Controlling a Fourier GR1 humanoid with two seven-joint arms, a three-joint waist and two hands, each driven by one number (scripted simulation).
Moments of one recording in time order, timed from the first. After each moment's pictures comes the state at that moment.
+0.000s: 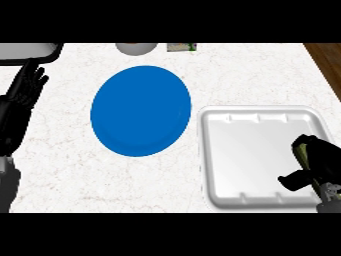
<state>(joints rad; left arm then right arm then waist) -0.23 0.32 0.11 -1.62 0.06 -0.04 0.12 -0.05 -0.42 0.15 -1.45 0.94 0.09 0.57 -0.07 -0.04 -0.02</state>
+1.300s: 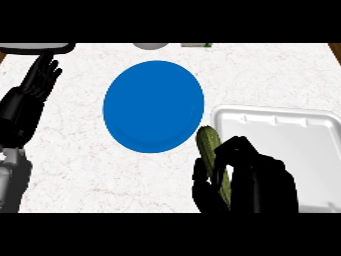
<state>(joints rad) -0.29 0.29 0.09 -1.61 0.06 -0.07 0.12 -0.23 -0.02 0.69 -2.13 1.34 0.09 1.07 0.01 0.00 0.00</state>
